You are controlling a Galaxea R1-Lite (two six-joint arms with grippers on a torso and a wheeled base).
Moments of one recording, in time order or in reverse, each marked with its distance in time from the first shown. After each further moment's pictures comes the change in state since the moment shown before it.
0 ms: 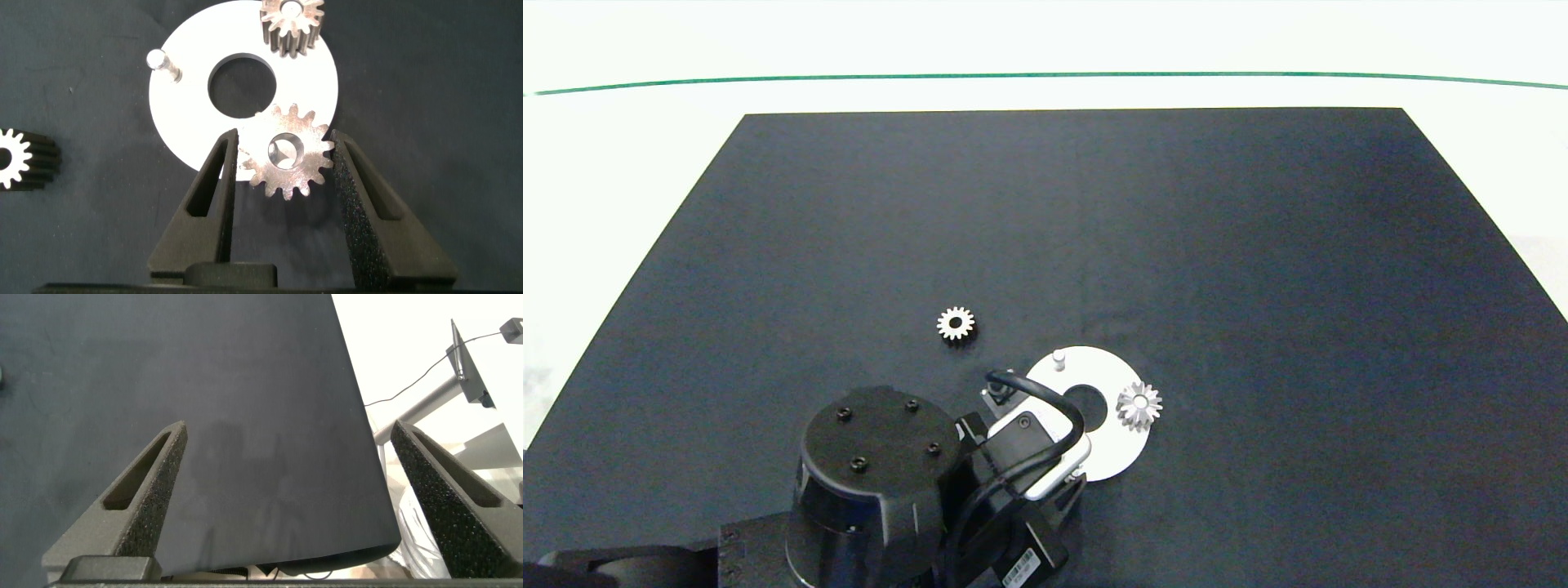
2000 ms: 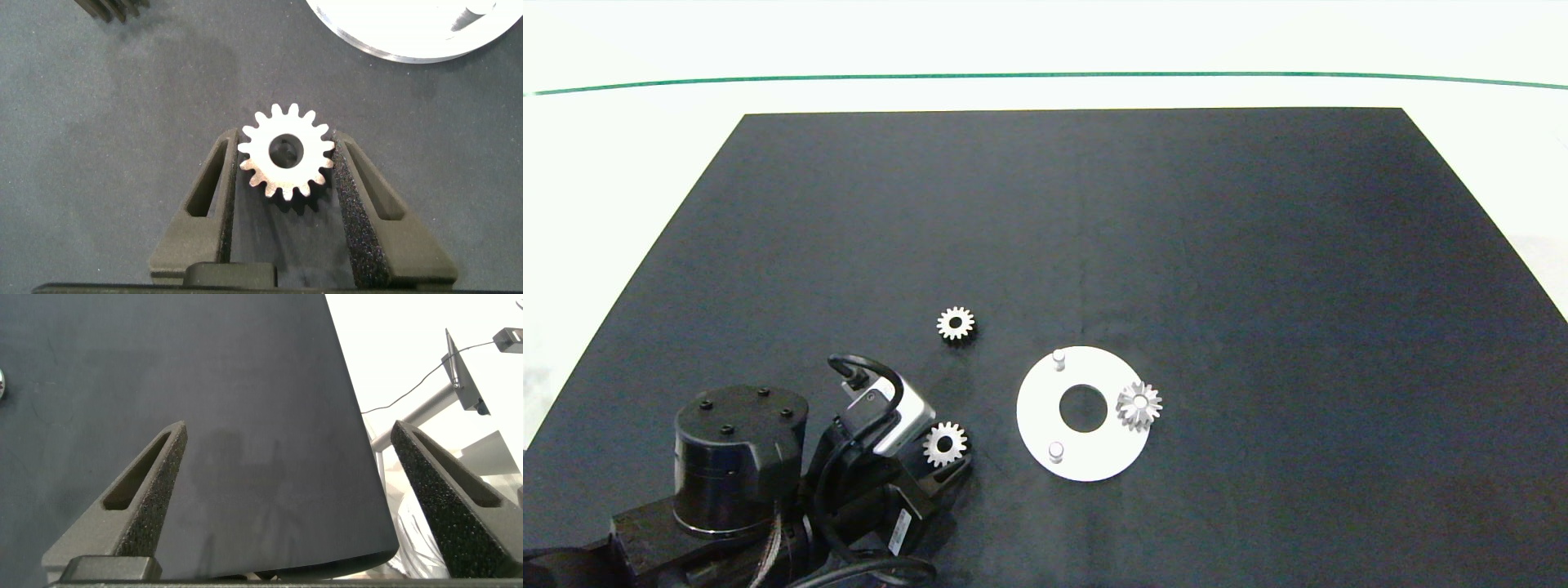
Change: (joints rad) left arm 0.373 -0.033 0.267 -0.208 -0.230 -0.037; right arm 0.000 0.000 -0.008 -0.020 -0.001 -0.009
